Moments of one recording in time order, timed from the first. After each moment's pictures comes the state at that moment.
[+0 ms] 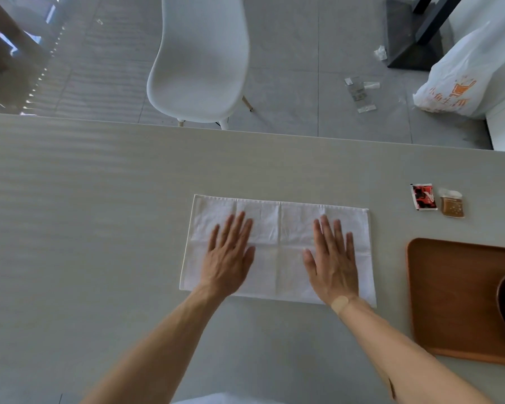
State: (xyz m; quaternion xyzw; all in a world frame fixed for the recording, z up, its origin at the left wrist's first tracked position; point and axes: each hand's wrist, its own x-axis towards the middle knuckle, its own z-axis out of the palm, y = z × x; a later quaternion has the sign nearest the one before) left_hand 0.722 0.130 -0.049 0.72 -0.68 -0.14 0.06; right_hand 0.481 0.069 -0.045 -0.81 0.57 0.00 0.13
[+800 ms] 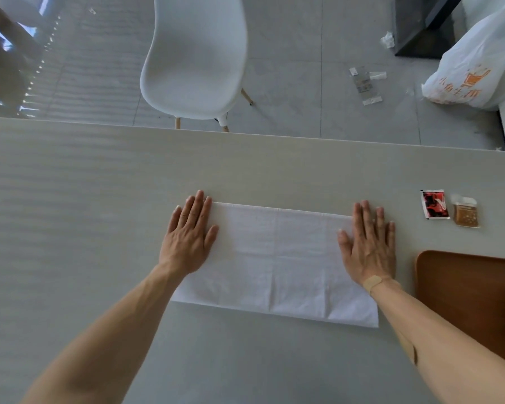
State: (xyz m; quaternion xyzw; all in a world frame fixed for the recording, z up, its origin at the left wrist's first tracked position) left_hand 0.810 0.087 -0.074 0.76 -0.64 -0.12 -0.03; right_hand 0.433 -0.011 -0.071 -0.75 0.65 0.06 0.11
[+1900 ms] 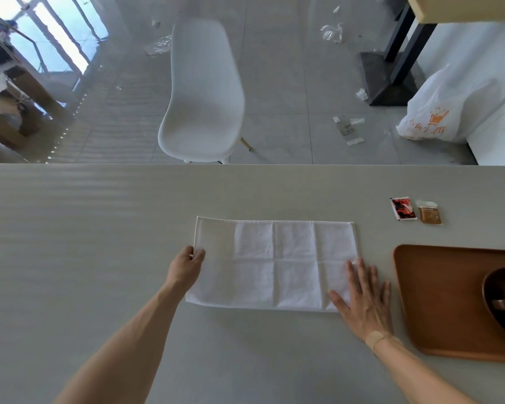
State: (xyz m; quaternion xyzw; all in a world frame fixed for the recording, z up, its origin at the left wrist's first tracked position) left_hand 0.804 0.131 -0.023 0.85 -0.28 -0.38 0.22; right_hand 0.396 0.108 -0.058 -0.73 0.65 0.10 0.18
